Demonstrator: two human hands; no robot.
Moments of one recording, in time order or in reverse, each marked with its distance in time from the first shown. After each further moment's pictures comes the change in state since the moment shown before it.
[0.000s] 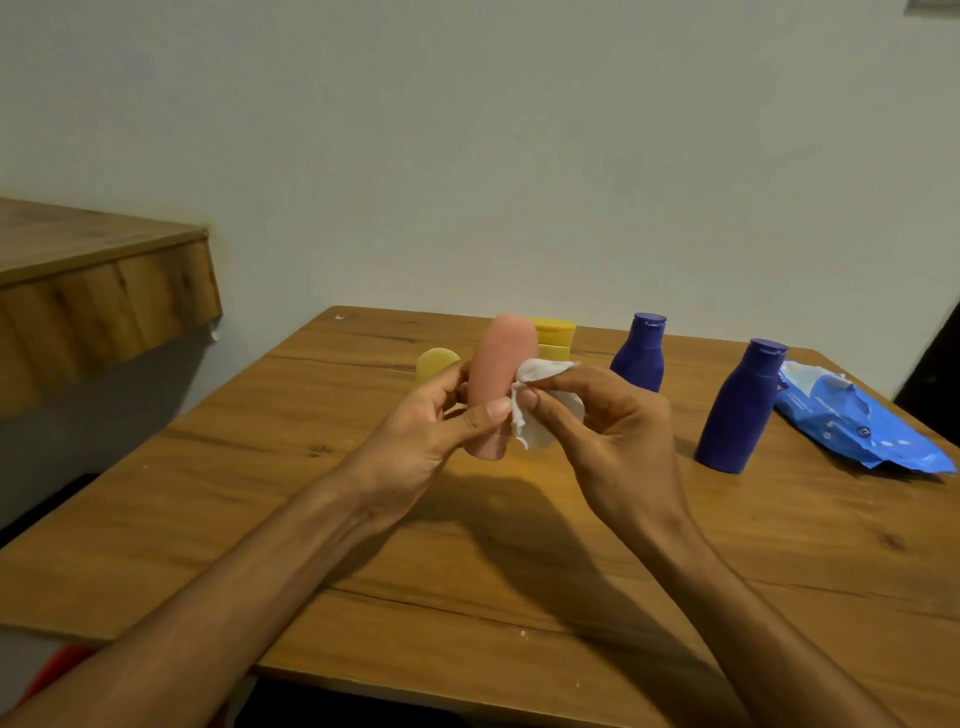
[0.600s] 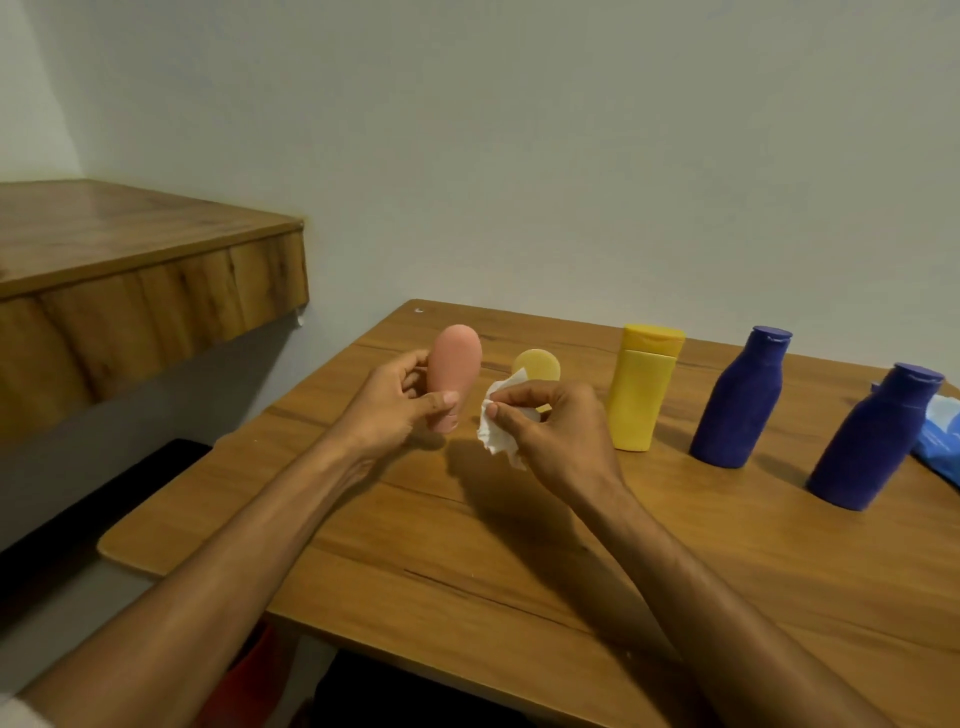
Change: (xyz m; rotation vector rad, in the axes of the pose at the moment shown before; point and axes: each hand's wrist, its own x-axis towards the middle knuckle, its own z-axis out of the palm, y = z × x) left_hand 0.002 -0.018 -0.110 0.208 0.387 -0.086; right_hand 0.025 0.011 0.108 -0.155 -0.156 0.266
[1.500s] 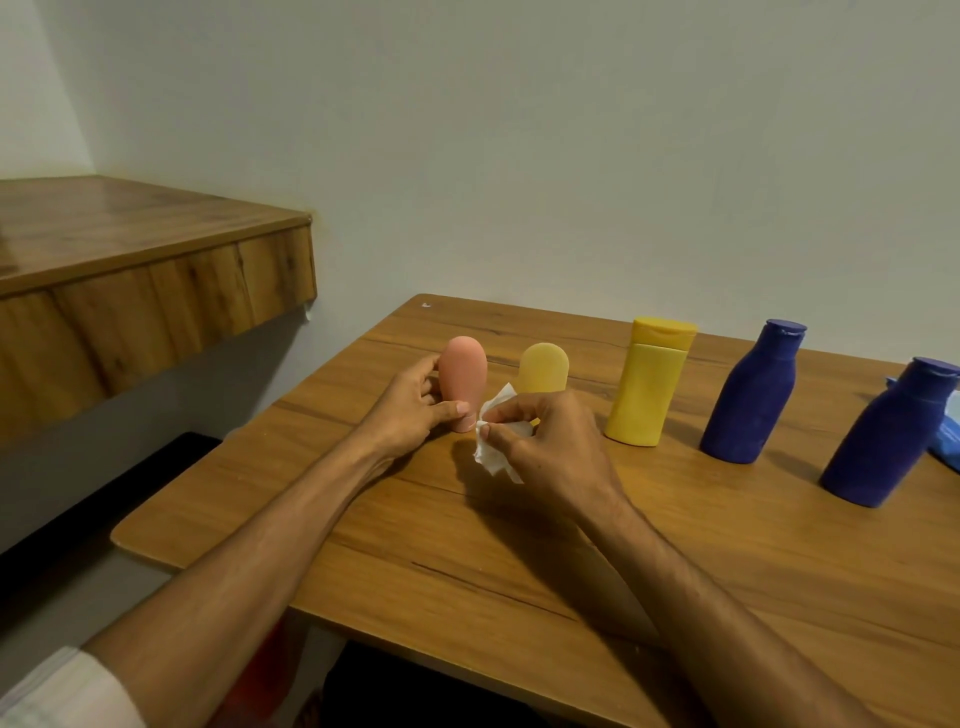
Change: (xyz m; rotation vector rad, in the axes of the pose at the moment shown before) left_hand 0.024 -0.026 0.002 0.127 -0.050 0.020; right_hand -0.010 -0.003 0.007 -0.157 -0.129 0.036
